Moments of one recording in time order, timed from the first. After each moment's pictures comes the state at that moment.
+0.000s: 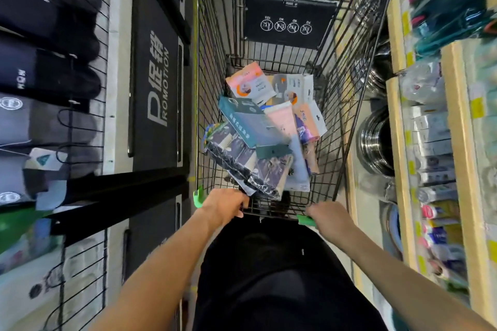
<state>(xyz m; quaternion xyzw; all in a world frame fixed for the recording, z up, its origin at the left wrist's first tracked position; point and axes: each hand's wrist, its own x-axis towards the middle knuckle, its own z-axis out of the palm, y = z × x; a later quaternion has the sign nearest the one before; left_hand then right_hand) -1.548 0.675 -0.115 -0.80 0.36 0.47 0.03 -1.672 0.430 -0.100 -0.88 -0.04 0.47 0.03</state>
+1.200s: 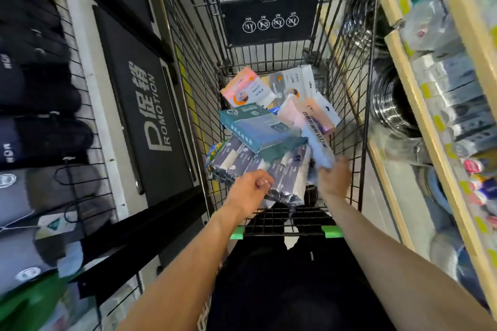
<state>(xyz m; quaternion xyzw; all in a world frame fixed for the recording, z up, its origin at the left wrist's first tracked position) -1.512 0.644 -0.111 -0.81 0.13 0.51 -0.26 -1.624 0.467 -0.185 -0.69 0.62 0.05 0.38</state>
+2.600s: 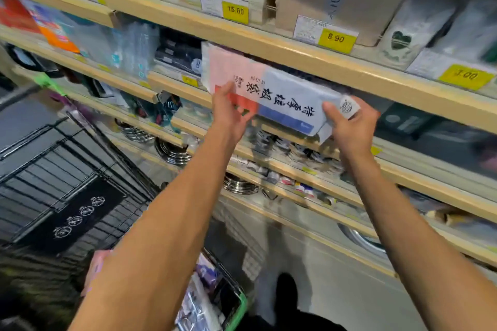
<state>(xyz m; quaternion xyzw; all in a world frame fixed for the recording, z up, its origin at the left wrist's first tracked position) -1.660 0.171 0.133 -0.46 0.09 0.64 -0.61 -1.871 0.196 0.131 -0.48 0.60 -0.54 0.34</state>
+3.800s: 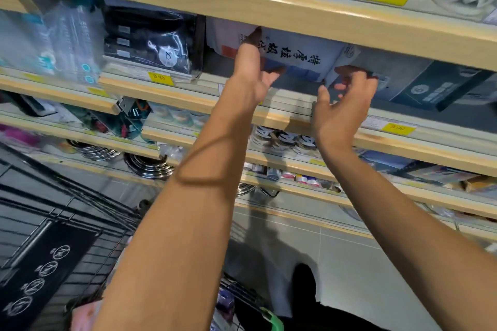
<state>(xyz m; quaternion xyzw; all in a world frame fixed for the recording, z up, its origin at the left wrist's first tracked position) -1.681 0.062 0.111 -0.36 0.14 0.76 -0.52 -1.796 0.152 0.074 -0.43 0.75 -0.50 0.04</state>
